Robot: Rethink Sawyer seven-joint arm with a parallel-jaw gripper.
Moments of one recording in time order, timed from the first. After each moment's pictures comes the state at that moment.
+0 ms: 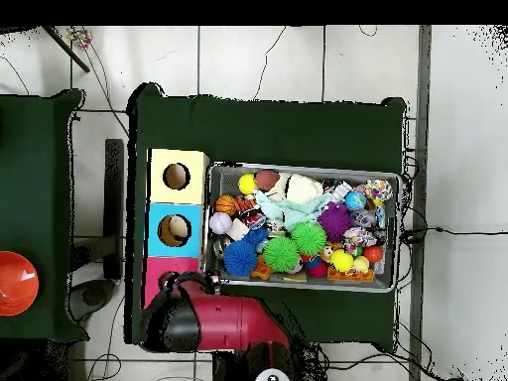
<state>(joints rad) -0.05 -0.90 0.00 2.13 0.00 0.27 1.57</state>
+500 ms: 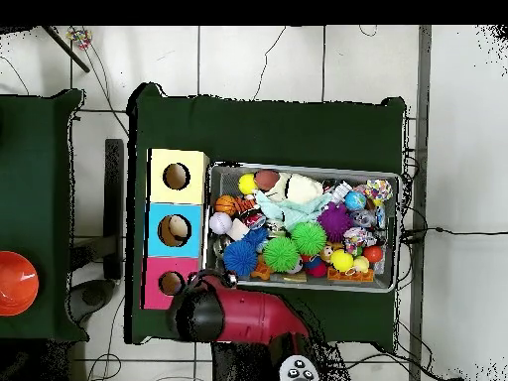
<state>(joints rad) -0.13 -0.83 0.01 2.13 0.00 0.26 1.57</state>
